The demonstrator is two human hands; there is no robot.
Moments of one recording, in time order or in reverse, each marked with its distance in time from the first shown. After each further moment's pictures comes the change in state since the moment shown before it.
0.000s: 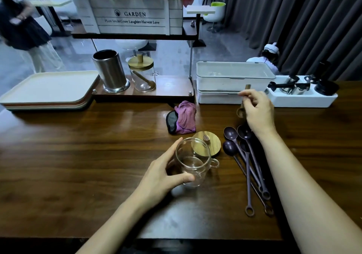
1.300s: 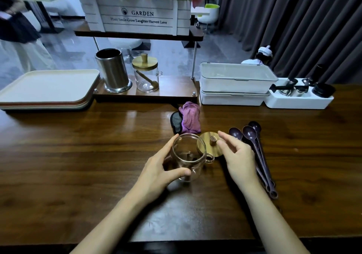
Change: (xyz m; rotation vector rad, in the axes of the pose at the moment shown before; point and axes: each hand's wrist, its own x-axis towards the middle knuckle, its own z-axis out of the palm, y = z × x) left_hand 0.006 -0.018 -0.029 -0.027 0.016 0.014; right_hand -0.137 -0.059 0.025 0.163 -0.188 0.274
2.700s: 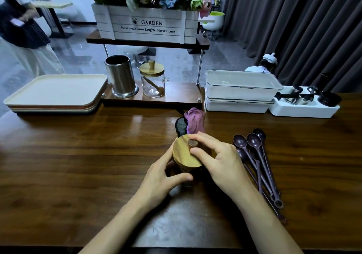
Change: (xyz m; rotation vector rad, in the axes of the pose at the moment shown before) left_hand -0.002 -0.002 -0.004 -0.012 0.028 0.059; right_hand -0.016 -0.065 0.019 -0.041 -0.274 -0.350
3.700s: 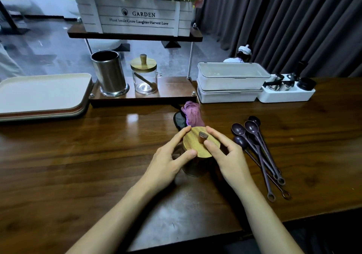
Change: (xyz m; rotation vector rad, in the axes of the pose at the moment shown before) left_hand 0.024 -0.002 -0.029 -0.068 -0.142 0.033; right_hand -0.019 0.002 0.031 0.215 0.195 0.296
